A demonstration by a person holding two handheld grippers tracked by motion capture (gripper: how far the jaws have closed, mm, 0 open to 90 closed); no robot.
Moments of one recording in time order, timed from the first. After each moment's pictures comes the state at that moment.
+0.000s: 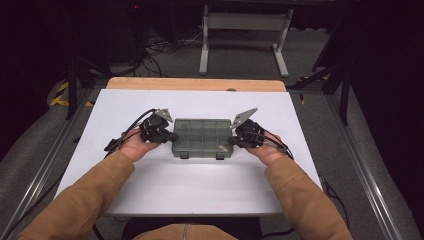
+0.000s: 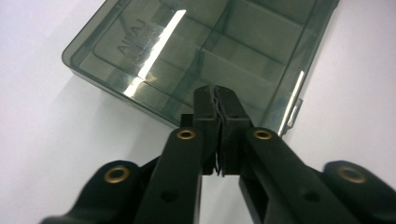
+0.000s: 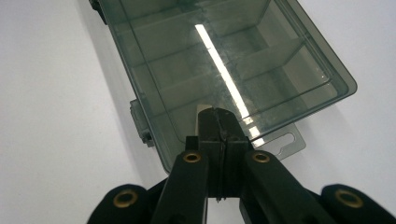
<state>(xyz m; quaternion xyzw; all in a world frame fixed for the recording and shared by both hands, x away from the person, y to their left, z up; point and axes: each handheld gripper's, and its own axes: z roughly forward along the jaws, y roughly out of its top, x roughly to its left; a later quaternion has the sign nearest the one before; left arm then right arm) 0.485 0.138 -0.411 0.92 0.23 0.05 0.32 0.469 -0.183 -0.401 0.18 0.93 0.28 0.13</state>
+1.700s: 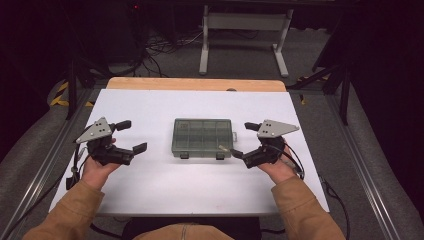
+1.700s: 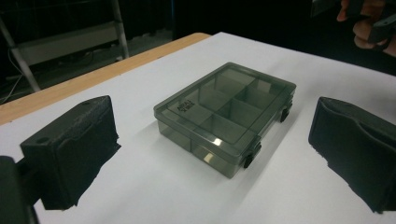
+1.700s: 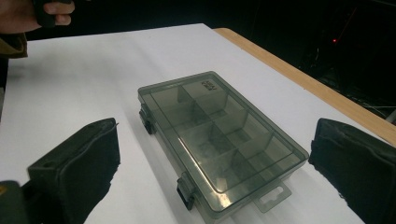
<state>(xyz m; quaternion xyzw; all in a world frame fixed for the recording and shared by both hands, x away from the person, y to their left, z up) 0.387 0.247 -0.400 0.75 0.26 0.19 0.58 0.397 -0.220 -0.372 0.19 0.81 0.51 0.21</state>
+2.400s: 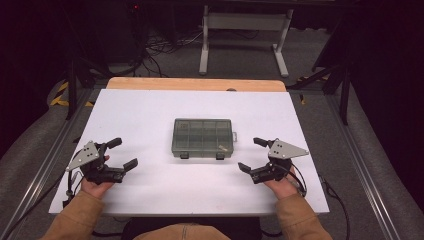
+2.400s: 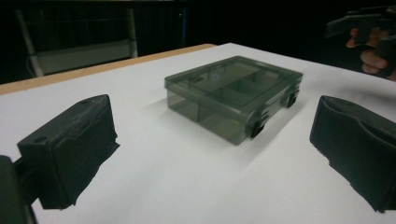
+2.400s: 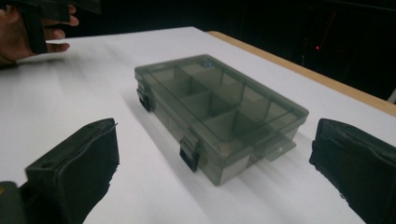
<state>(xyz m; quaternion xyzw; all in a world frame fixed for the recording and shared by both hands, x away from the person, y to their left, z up) 0.365 0.276 -0.470 0.70 0.29 0.21 0.62 0.373 -0.249 -0.427 0.21 0.78 0.54 0.22</state>
